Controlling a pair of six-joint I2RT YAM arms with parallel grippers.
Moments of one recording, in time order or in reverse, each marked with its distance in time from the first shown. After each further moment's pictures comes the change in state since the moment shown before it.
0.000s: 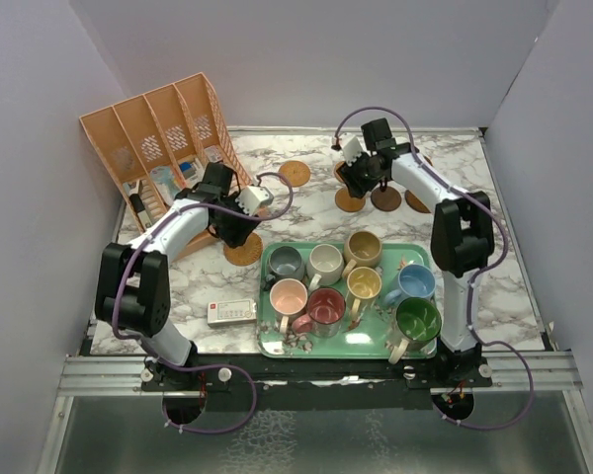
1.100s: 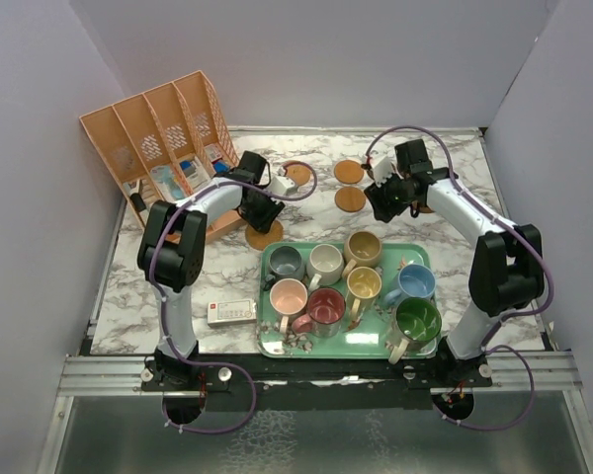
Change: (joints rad) left arm -0.088 0.394 0.291 0.011 0.035 -0.114; right arm -0.076 -0.441 -0.495 0.040 -0.028 0.010
